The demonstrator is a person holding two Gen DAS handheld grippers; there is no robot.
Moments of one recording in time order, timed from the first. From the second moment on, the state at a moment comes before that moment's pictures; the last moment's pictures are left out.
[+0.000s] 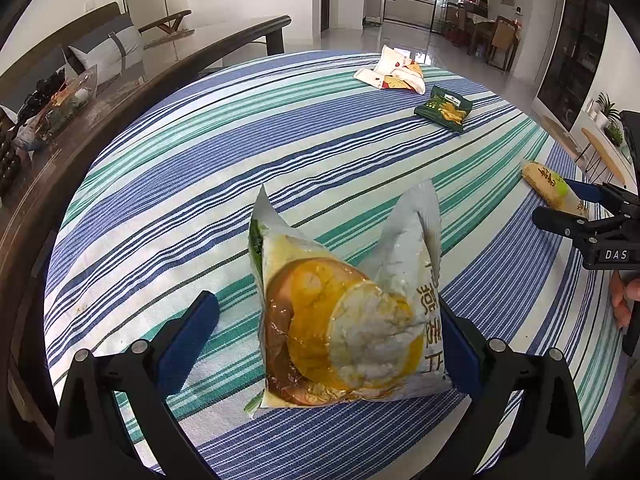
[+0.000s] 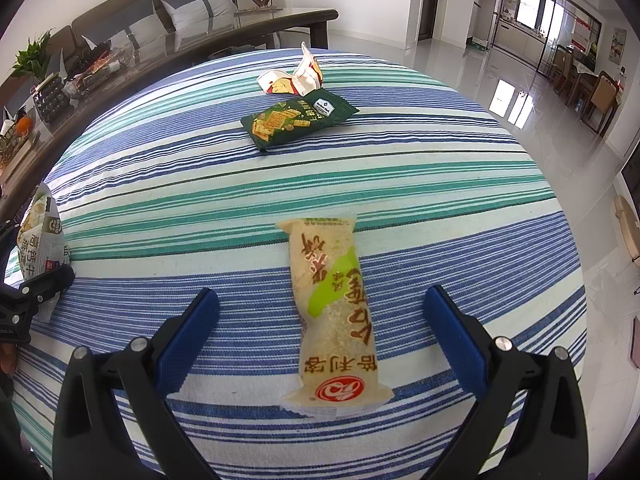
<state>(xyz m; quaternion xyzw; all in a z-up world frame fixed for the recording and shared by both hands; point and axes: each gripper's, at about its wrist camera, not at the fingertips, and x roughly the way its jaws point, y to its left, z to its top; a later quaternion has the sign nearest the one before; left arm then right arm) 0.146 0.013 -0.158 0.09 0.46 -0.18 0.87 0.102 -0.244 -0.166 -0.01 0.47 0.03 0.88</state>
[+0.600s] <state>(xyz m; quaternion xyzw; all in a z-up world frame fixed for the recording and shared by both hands) 0.150 0.054 -0.147 0.04 0.48 -0.24 0.84 0.099 -0.285 -0.140 0.06 0.50 0.06 0.86</state>
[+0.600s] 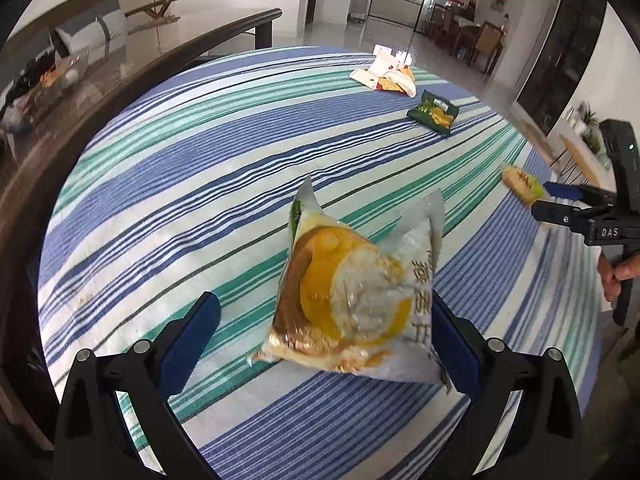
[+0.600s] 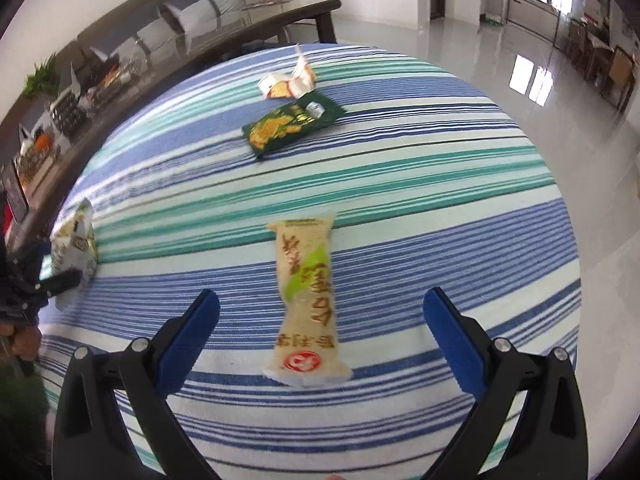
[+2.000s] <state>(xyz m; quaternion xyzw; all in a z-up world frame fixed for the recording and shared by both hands) 0.114 -0.058 -0.071 0.09 0.43 -0.32 0.84 0.070 -0.313 -0.079 0.08 0.48 0.10 0.87</state>
